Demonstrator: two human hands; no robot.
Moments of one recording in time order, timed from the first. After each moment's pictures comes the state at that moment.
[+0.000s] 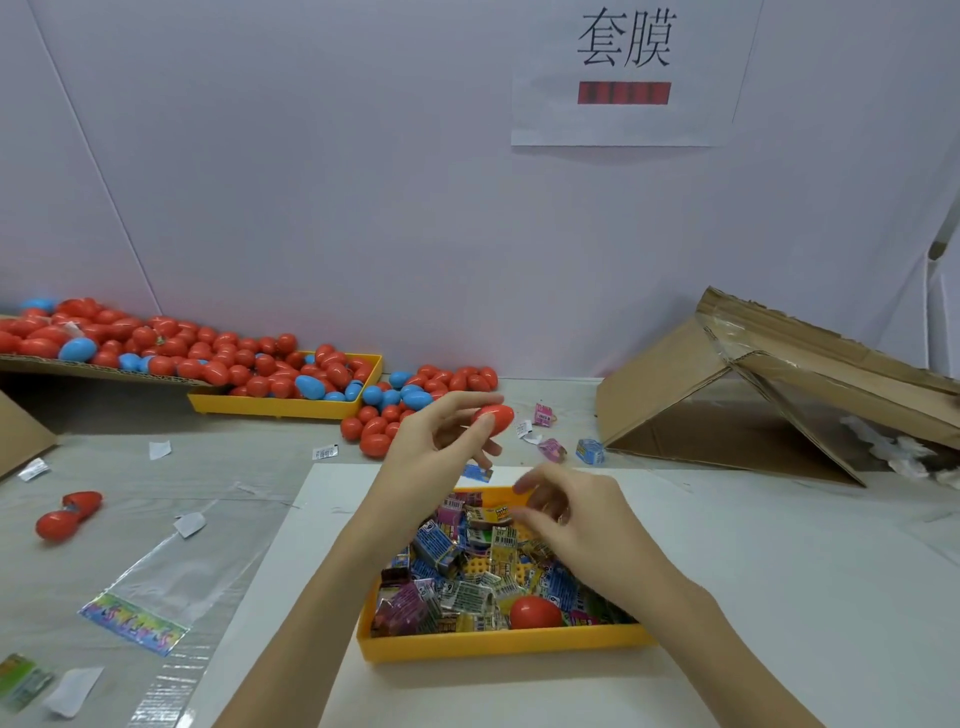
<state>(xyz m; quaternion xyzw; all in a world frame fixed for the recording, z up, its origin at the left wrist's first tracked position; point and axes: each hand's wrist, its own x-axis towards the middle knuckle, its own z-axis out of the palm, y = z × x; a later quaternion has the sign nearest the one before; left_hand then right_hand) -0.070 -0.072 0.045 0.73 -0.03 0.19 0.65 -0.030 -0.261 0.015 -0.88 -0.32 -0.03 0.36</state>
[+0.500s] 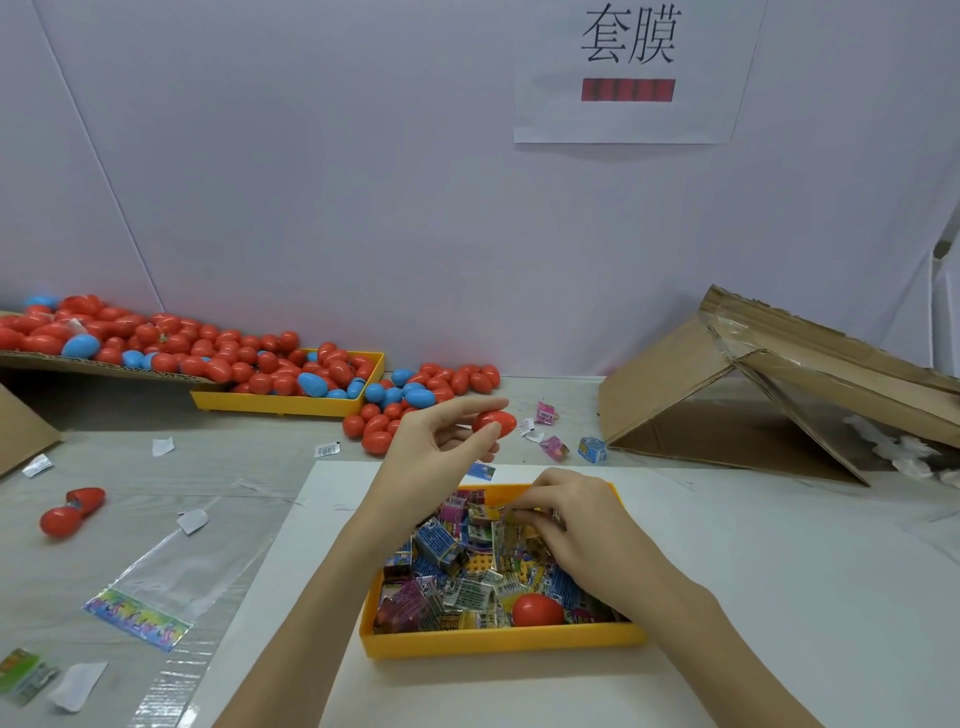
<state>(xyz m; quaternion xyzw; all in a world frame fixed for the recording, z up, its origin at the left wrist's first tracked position) -0.068 -0.068 0.039 0.75 -0.03 0.20 0.63 -0.027 -0.260 0.013 -0.88 -0.40 -0.04 0.25</state>
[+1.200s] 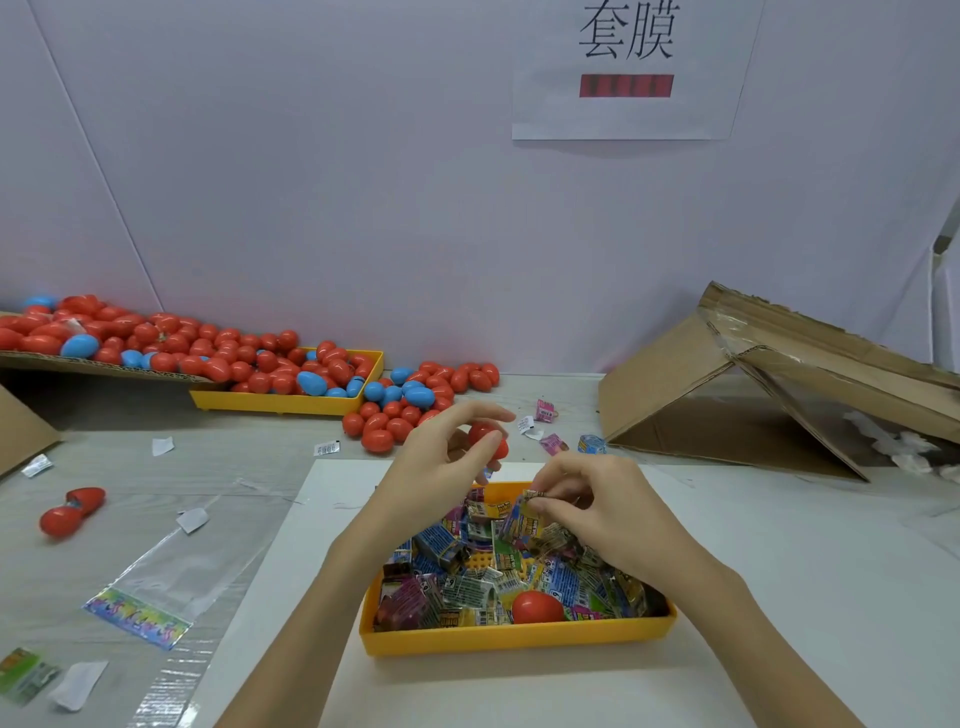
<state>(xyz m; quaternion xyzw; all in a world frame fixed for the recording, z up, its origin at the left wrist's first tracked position) -0.067 -0.066 0.033 0.83 -0.08 0.18 0.53 -0.014 -0.277 0.021 -0.85 -0.34 0.00 0.39</state>
